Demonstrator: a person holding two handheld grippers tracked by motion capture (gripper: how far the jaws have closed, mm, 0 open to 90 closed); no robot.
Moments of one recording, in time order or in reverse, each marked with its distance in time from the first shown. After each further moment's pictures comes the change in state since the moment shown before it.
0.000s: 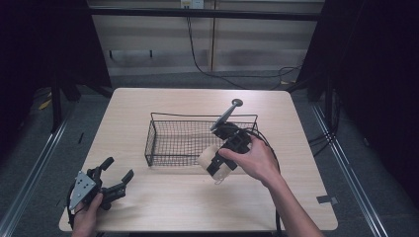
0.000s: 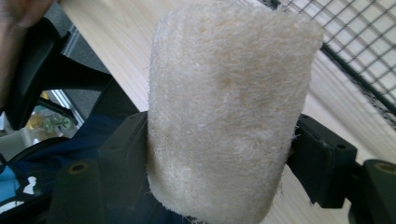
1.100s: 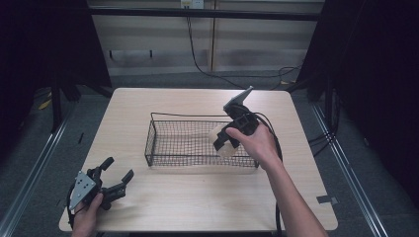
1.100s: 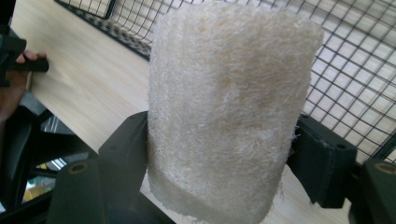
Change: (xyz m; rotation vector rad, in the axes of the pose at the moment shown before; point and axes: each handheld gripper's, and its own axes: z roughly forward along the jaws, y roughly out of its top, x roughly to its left) left arm 0.000 0.000 0.000 0.000 0.000 0.001; right arm -0.045 0.019 -0.021 -0.127 -0.076 0.261
